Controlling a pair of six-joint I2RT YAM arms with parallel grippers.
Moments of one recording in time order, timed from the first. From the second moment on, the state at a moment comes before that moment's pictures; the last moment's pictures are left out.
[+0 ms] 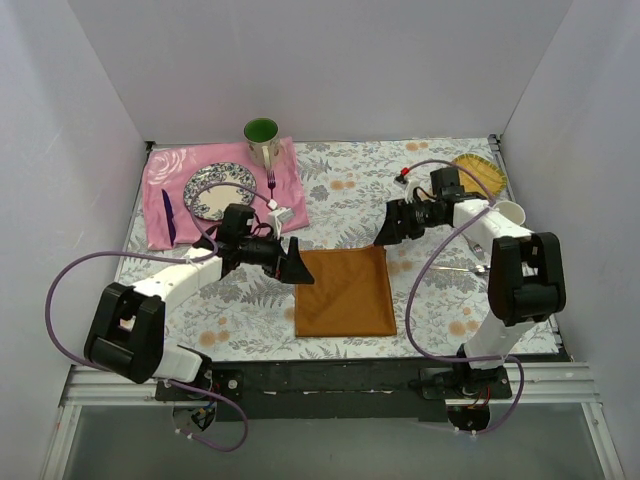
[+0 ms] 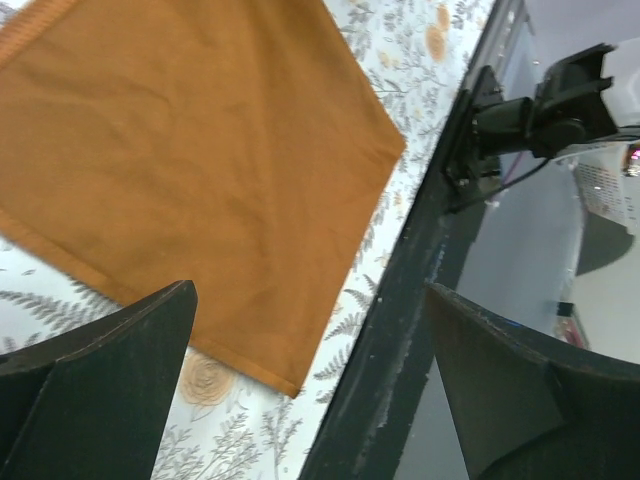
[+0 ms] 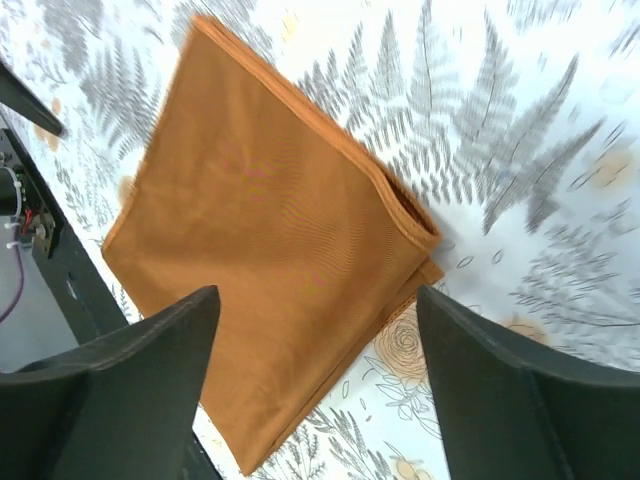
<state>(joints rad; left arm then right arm) -0.39 1.39 0.78 -0.19 0.88 -0.19 0.17 1.73 1.10 -0.47 -0.82 -0.10</state>
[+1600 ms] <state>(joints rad) -0.48 1.76 0.75 0.16 0.98 -0.52 0.20 1.81 1.04 -0.15 -1.25 0.31</state>
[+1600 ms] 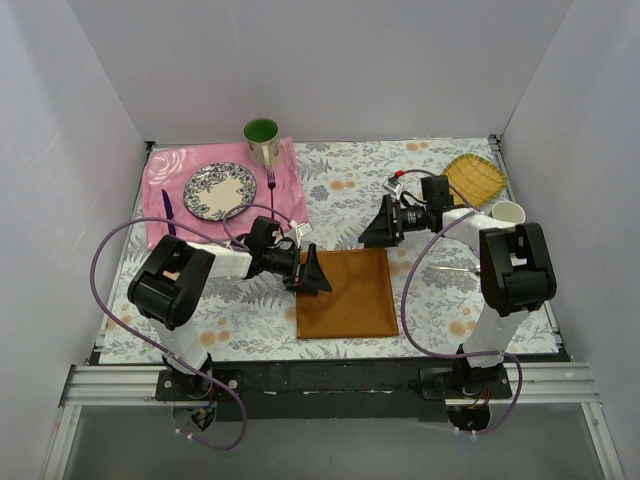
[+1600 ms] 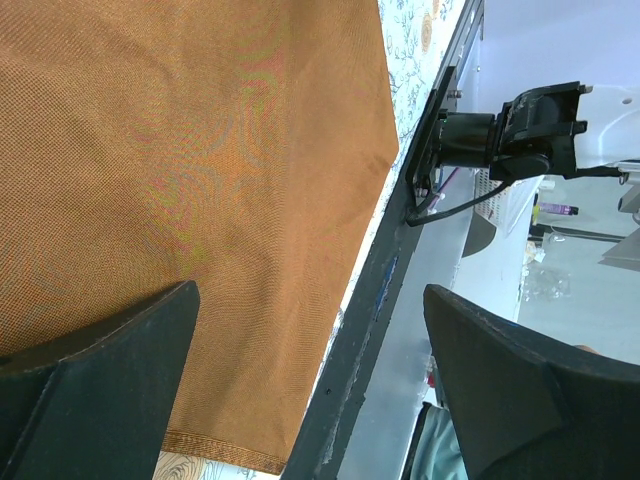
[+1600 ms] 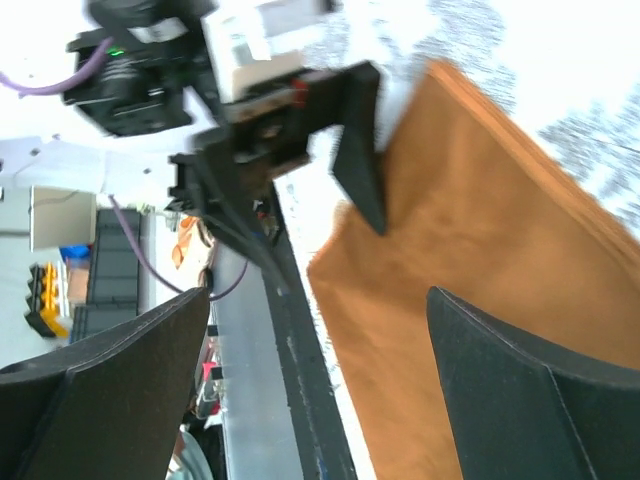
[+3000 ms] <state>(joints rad) -0.44 1.67 0.77 0.02 0.98 -0.38 0.25 1.92 1.25 -0.44 -1.22 0.02</state>
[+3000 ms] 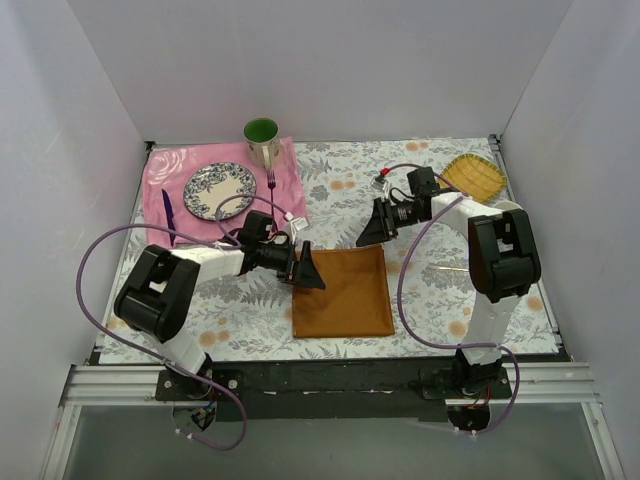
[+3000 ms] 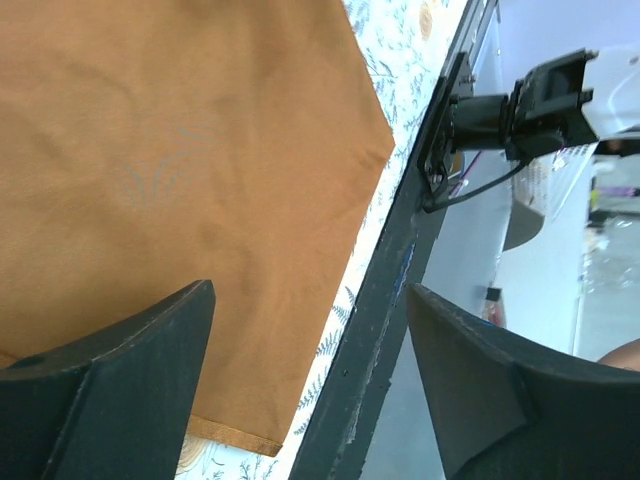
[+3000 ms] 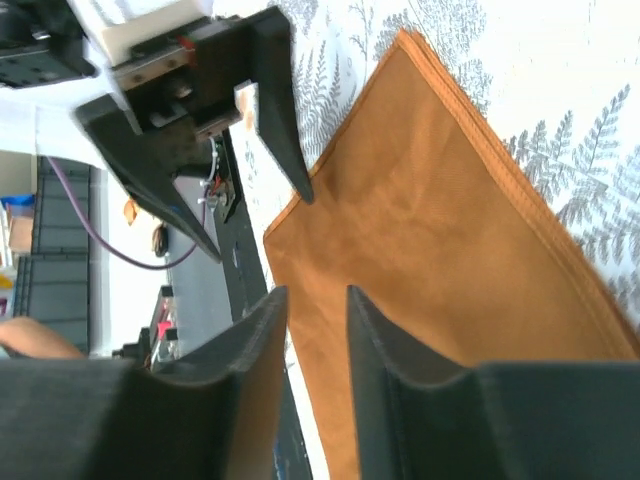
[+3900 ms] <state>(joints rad) -0.43 1.71 0.76 -0.11 0.88 -0.33 0.25 2.00 1.10 -0.52 -1.05 -0.10</state>
